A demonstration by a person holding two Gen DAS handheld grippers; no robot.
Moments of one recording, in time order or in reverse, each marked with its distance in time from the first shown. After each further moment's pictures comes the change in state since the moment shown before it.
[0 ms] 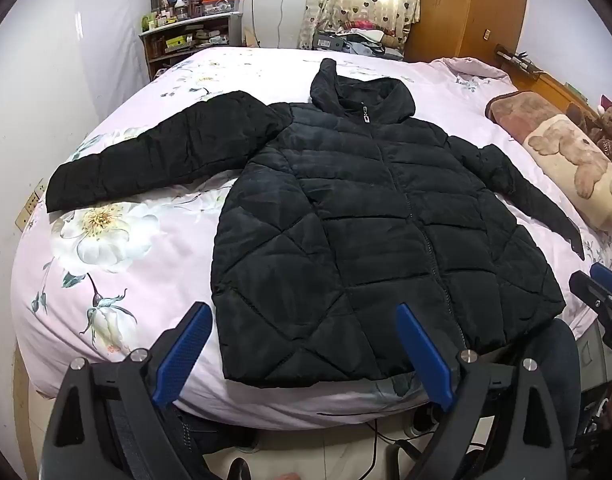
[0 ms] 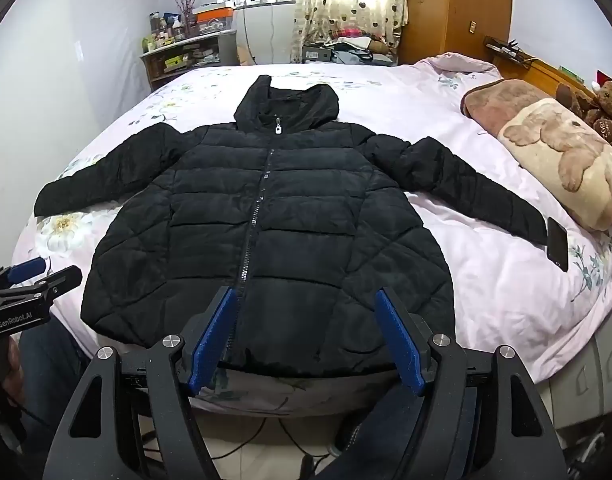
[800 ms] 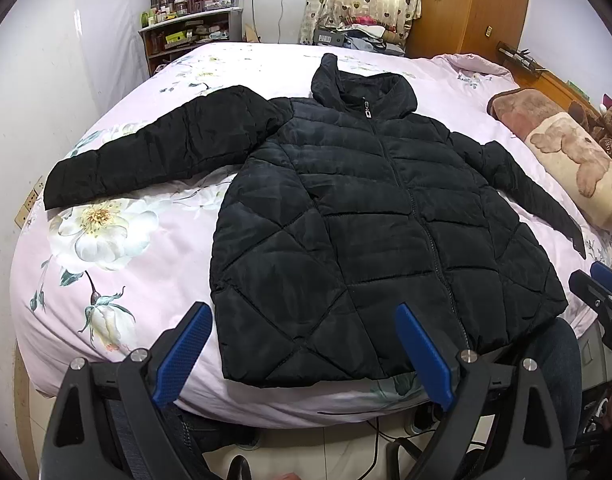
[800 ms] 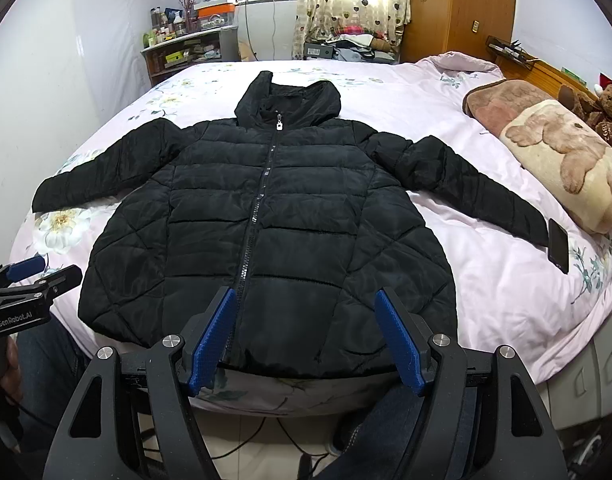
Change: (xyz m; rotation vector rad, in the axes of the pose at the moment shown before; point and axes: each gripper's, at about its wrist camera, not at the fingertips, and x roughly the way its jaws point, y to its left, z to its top) left arm 0.010 0.006 0.000 -0.006 0.013 0.002; right arm 0.005 0.002 0.002 -0.001 0.009 -0.001
